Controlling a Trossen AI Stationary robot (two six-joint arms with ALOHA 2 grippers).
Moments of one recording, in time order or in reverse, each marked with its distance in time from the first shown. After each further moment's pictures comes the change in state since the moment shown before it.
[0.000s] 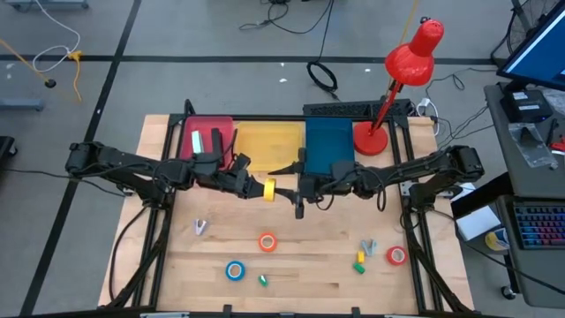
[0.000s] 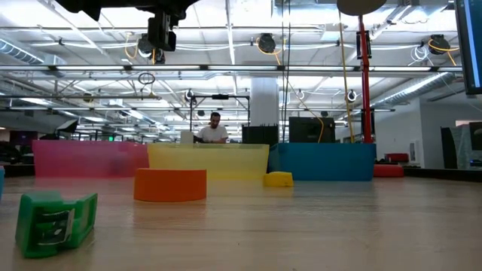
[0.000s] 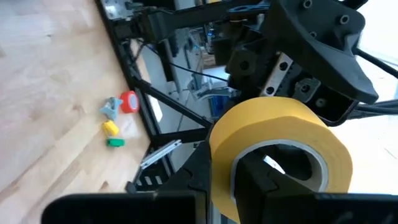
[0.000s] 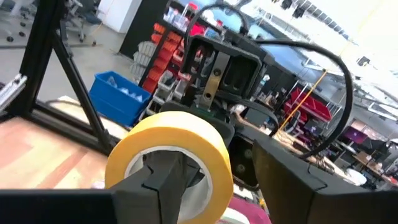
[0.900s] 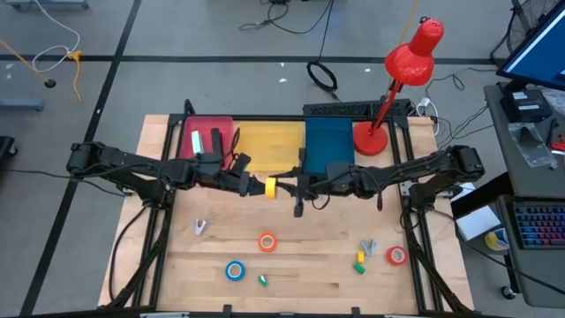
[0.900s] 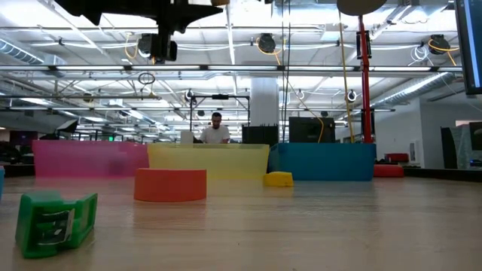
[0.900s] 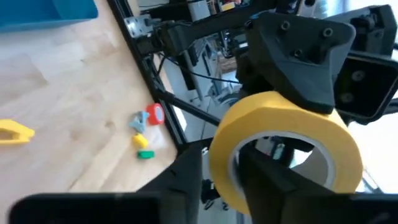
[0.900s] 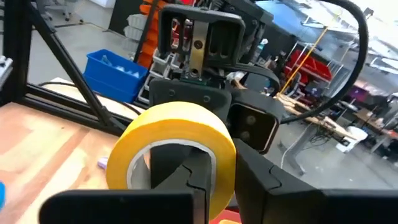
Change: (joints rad) left arm 0.016 0.012 -0.004 -0.018 -0.028 0.129; right arm 0.013 -0.005 0.005 -0.132 0.086 0.119
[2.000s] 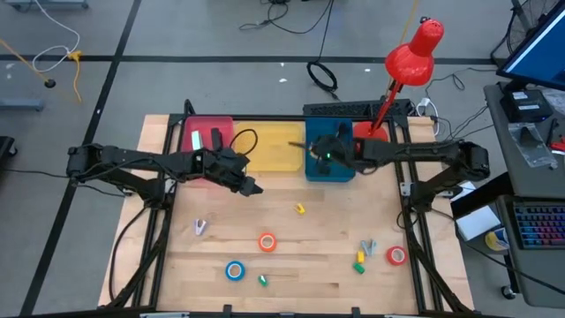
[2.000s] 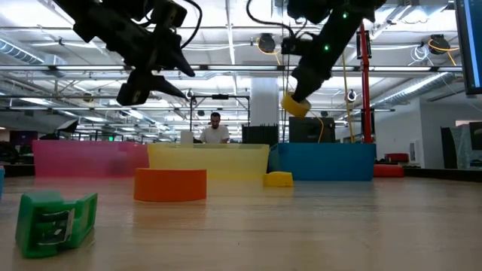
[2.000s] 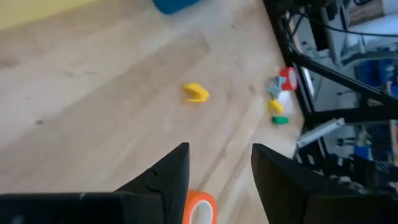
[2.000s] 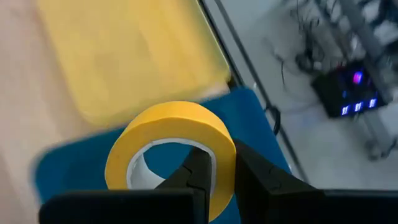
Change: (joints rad) left arm 0.150 -0.005 0.000 -0.529 0.081 0.241; right arm -0.340 -0.079 -0.003 -0.925 0.341 0.320
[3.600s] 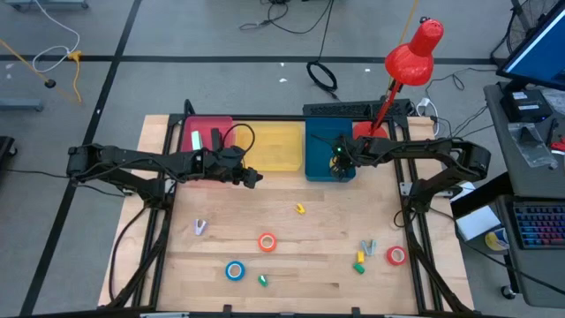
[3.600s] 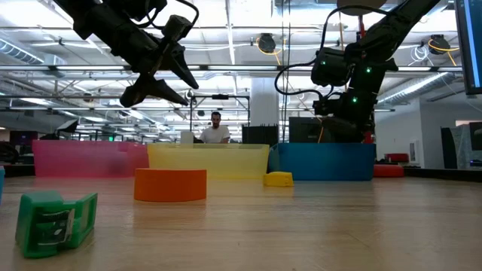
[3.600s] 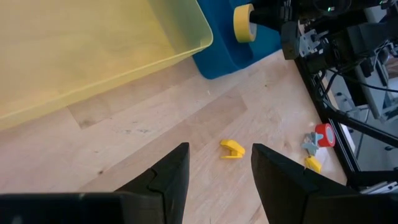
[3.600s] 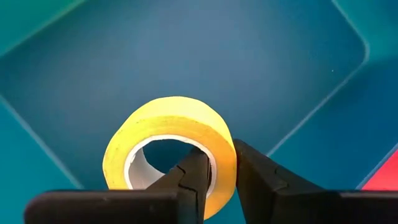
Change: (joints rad) left arm -0.002 0.003 0.002 0.000 -0.264 0.007; right arm -0.230 0.004 -0.334 0.067 -0.325 0.299
